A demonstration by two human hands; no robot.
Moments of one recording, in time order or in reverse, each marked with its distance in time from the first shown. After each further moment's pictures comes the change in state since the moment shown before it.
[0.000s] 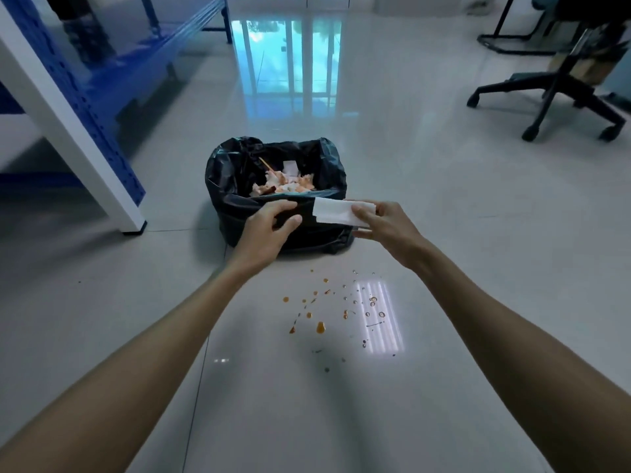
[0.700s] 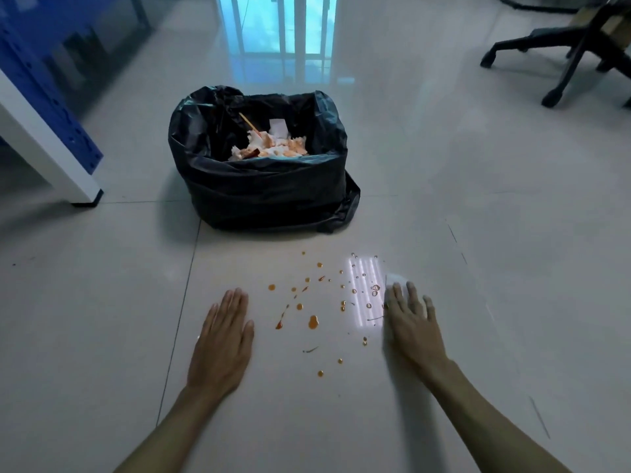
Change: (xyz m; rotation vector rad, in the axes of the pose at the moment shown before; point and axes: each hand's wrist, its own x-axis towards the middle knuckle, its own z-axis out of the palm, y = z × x) left_hand -0.139 -0.206 0.087 0.628 -0.166 -0.114; right_hand -0.078 0.254 -0.018 -1.355 0.122 -0.014
